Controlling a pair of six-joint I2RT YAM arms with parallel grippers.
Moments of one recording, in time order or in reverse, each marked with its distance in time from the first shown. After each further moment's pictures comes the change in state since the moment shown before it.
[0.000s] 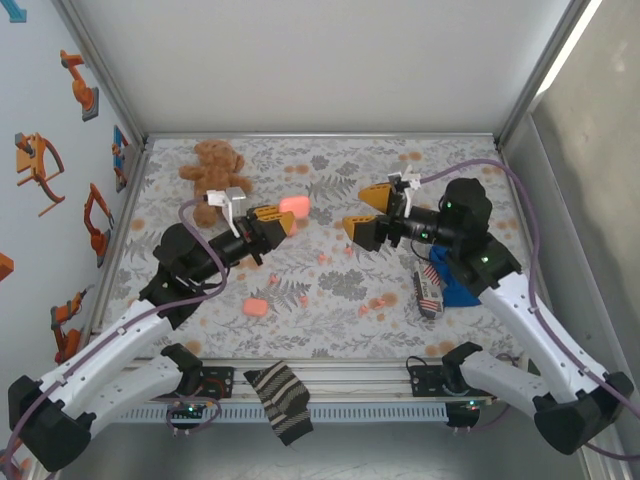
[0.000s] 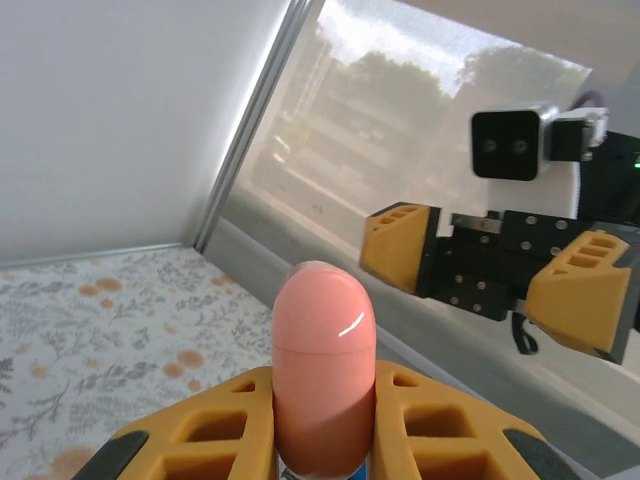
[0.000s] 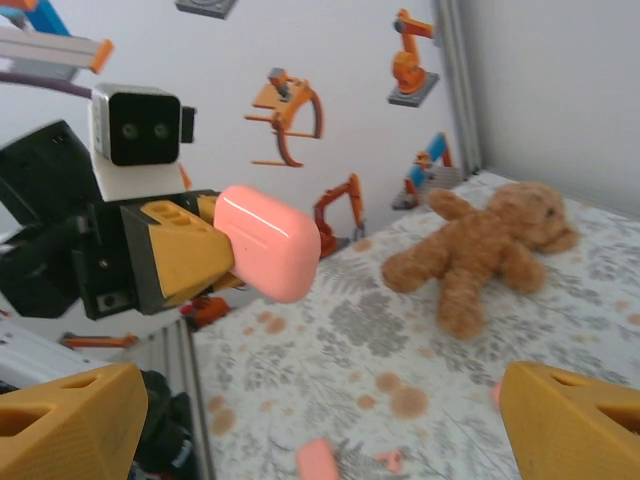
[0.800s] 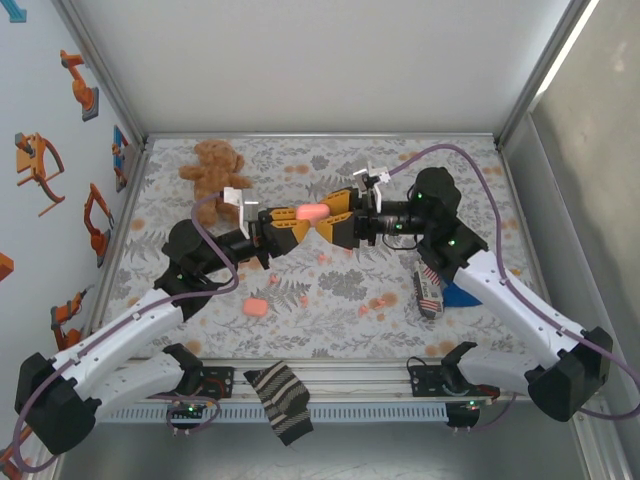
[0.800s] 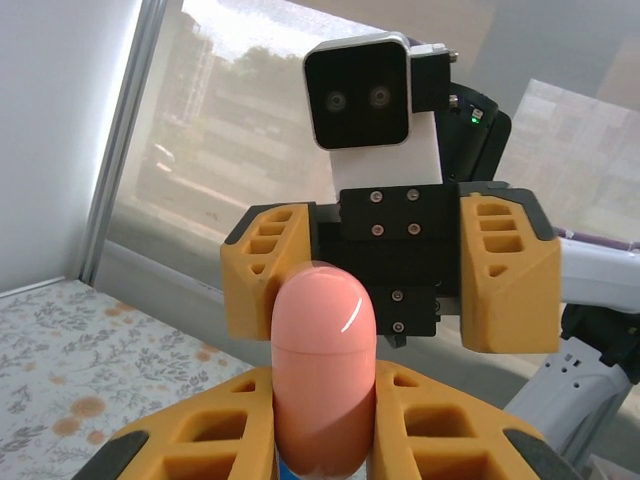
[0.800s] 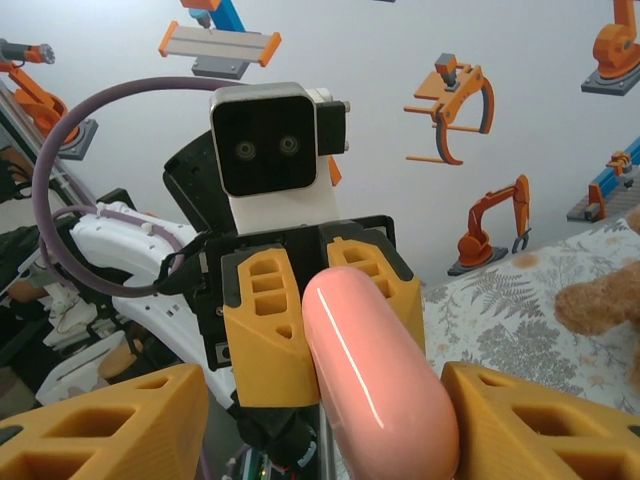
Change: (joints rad) left arm -0.028 0.114 0.016 0.203 0.207 -0.006; right arm 0.123 0.164 0.054 0.222 -0.199 0.121
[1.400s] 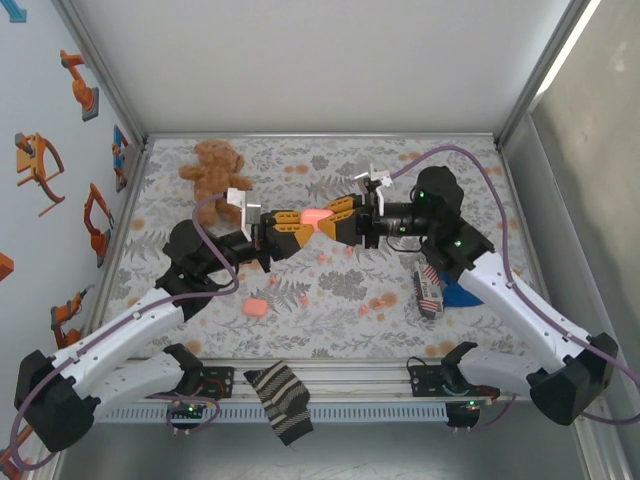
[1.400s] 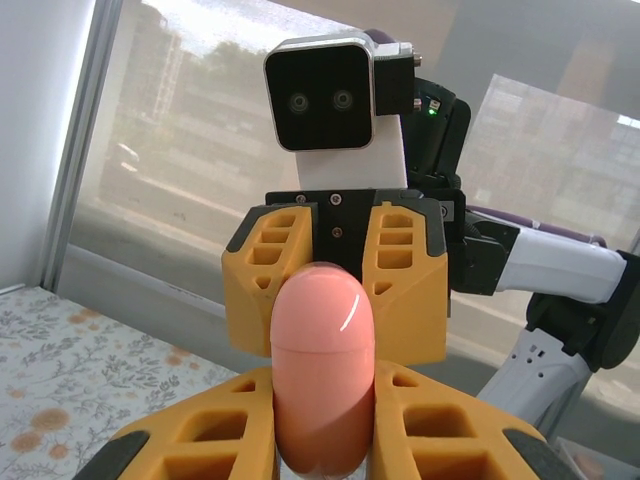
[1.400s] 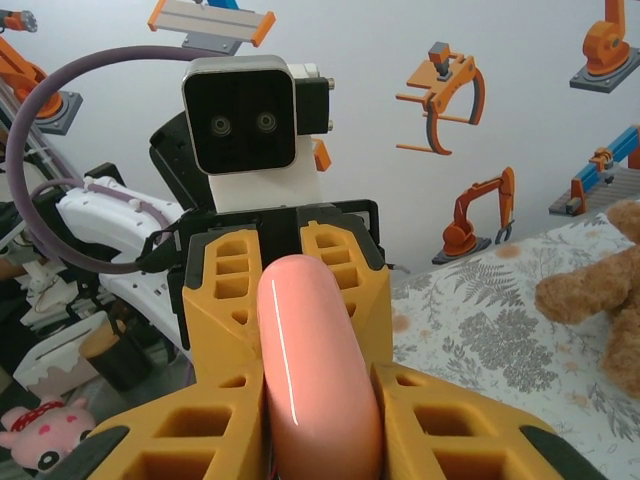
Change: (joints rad) left arm -0.027 0.007 0.013 0.014 0.034 -0.008; right arm -0.002 -0.028 0.021 -0.120 0.010 -0.100
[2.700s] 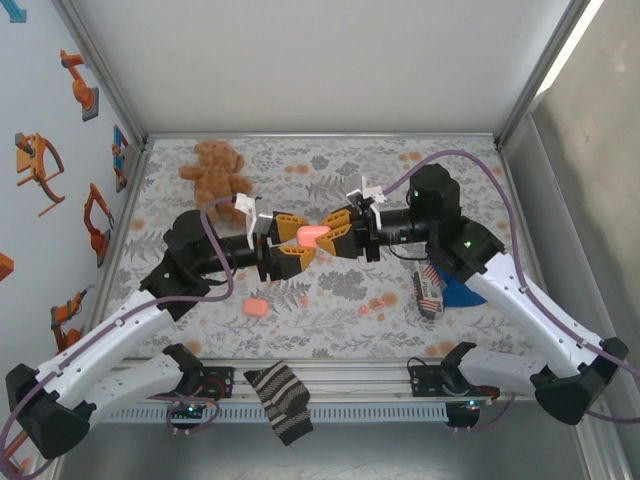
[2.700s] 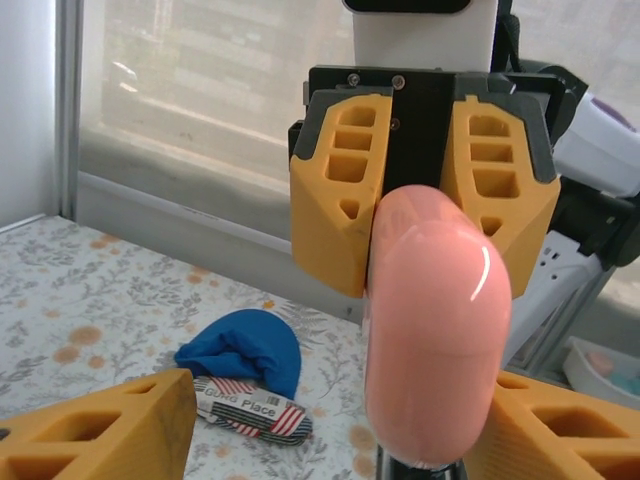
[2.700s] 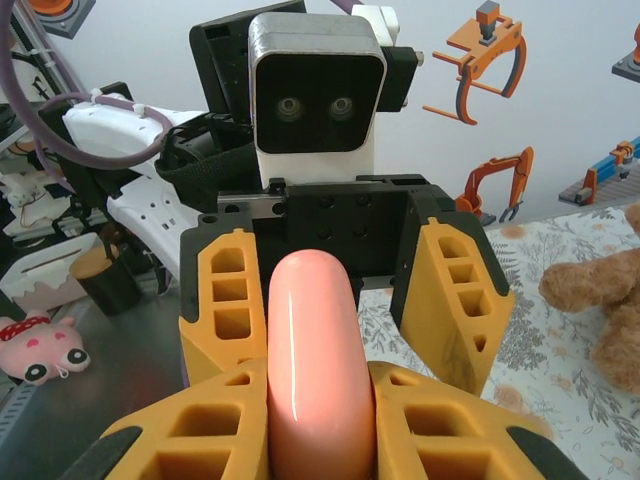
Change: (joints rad) left arm -0.011 -0.051 0.109 -0.420 0.055 0.226; right arm 0.074 -0.007 0.129 -0.314 0.030 -0.277
